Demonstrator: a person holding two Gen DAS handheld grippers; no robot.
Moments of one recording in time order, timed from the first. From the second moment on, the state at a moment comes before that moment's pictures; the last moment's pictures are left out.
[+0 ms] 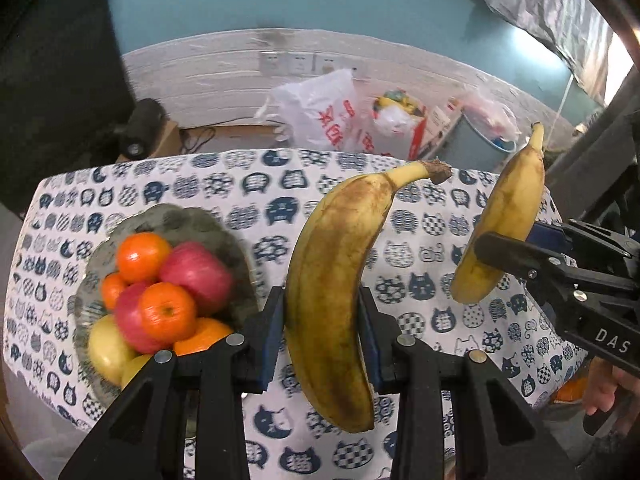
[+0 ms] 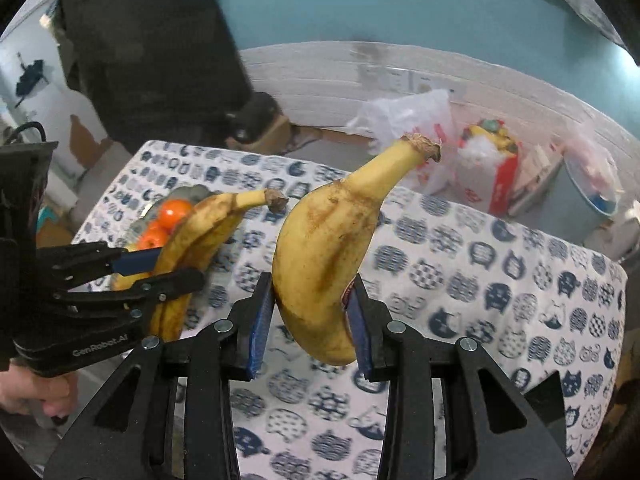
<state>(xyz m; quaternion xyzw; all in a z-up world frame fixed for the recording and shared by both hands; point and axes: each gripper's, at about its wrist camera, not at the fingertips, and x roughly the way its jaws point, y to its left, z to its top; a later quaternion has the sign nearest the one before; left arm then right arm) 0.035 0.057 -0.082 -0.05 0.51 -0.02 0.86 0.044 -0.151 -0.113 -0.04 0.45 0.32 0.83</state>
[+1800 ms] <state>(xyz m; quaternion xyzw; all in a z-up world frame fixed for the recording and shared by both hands) 0.002 0.276 -0.133 -0.19 0.52 0.10 0.83 0.018 0.095 -0.133 -0.08 0.51 0.47 0.72</state>
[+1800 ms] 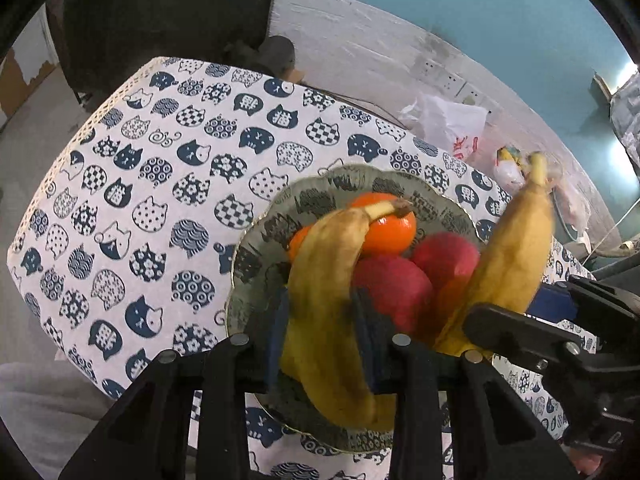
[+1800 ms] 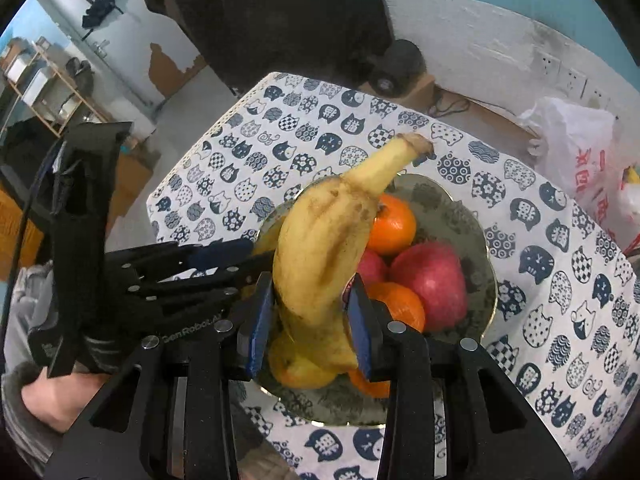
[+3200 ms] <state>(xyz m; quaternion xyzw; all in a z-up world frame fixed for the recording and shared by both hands) -0.021 0.239 -0.093 -0.16 0.51 0.08 0.84 0.010 0.063 -0.096 -0.11 0.46 0.41 0.78</state>
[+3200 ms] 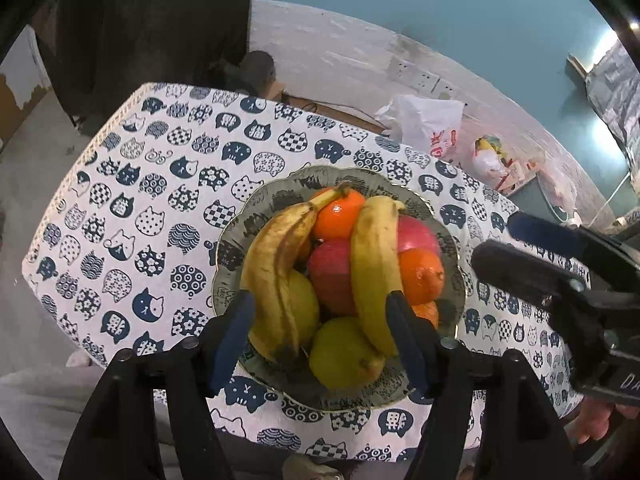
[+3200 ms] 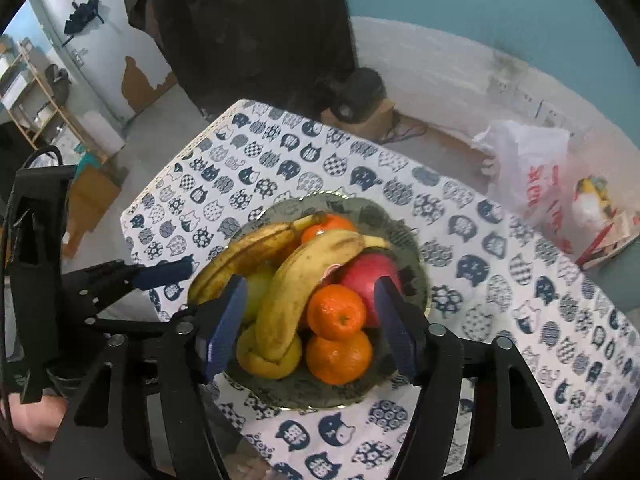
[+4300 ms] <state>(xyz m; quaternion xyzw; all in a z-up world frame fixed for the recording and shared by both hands) -0.067 0.183 -0.003 -0.07 0.44 0.09 0.89 -0.028 -0.019 -0.042 -0.13 0.39 0.36 0.84</state>
